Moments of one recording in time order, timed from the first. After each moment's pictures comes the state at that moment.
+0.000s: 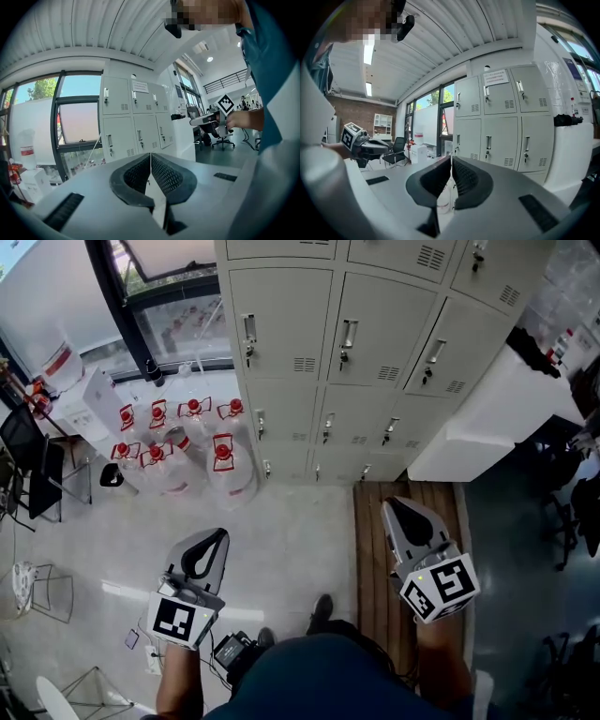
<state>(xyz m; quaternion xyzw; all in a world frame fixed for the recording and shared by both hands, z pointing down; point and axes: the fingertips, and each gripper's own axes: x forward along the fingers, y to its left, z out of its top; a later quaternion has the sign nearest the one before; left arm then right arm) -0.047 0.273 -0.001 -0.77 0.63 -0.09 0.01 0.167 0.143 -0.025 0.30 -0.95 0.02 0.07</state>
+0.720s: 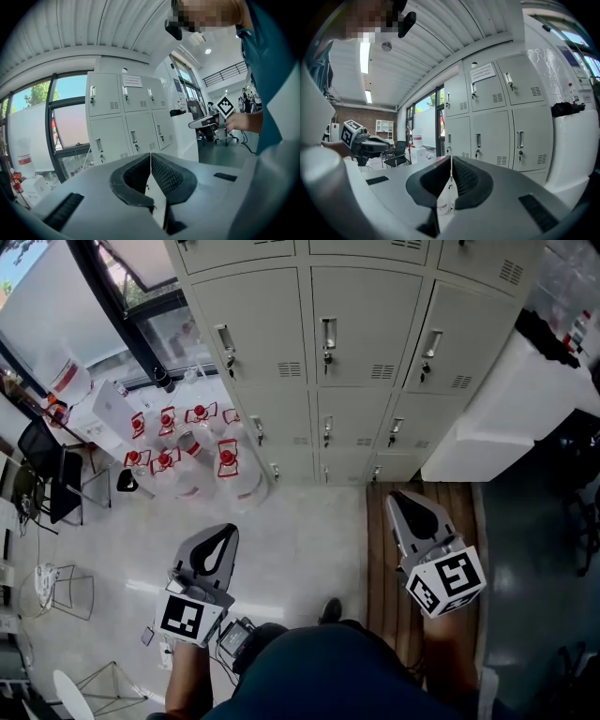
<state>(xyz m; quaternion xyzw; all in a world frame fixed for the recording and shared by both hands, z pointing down) 0.042 0.167 -0.006 -0.76 0.64 -0.13 0.01 0.243 0.032 -0.003 0.28 -0.96 0.04 0.05</state>
